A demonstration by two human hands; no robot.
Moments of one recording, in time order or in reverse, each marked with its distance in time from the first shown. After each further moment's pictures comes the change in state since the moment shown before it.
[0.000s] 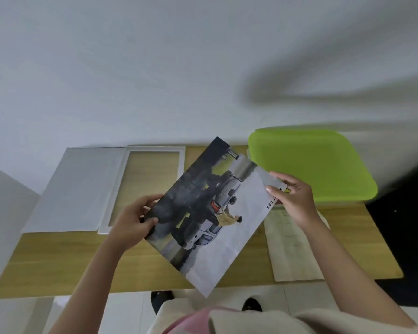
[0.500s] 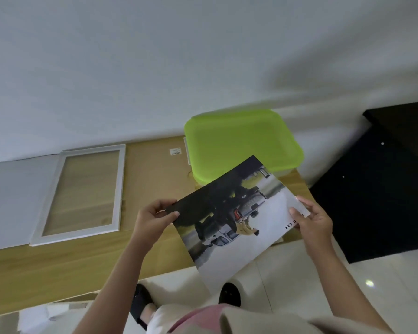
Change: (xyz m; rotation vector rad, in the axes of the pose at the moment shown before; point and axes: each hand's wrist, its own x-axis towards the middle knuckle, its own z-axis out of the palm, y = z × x) left_hand -0.006 0.075 0.187 -0.314 -0.036 -0.153; right_hand -0.098 0.092 -0.182 0.181 0.443 0.175
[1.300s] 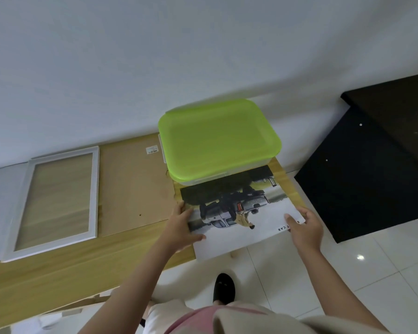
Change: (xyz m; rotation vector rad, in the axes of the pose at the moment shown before) left_hand 0.020 -0.040 0.097 0.770 -0.364 0.091; right_hand 0.015 0.057 -0.048 -0.336 0.256 0.078
